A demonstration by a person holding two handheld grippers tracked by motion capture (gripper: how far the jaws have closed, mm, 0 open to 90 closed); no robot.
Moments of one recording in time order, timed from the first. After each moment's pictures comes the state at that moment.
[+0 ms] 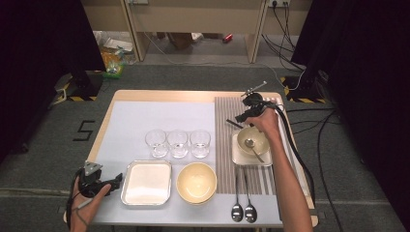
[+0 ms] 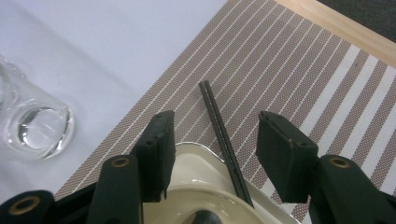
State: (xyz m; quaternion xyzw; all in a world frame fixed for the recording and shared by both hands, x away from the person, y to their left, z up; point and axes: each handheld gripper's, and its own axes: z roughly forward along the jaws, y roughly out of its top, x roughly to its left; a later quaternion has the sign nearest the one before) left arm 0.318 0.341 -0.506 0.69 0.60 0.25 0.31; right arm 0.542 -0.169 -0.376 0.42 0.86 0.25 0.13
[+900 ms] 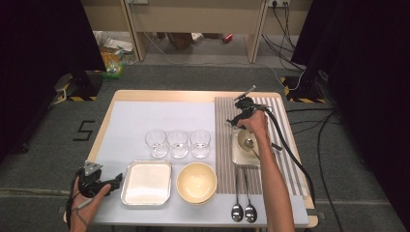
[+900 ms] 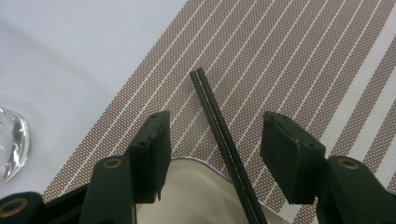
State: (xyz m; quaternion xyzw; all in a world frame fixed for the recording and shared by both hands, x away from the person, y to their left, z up) left arm 0.318 0.341 -0.506 0.69 0.60 0.26 0.32; right arm 0.568 -0.152 -0.418 0.46 0.86 0.21 0.11
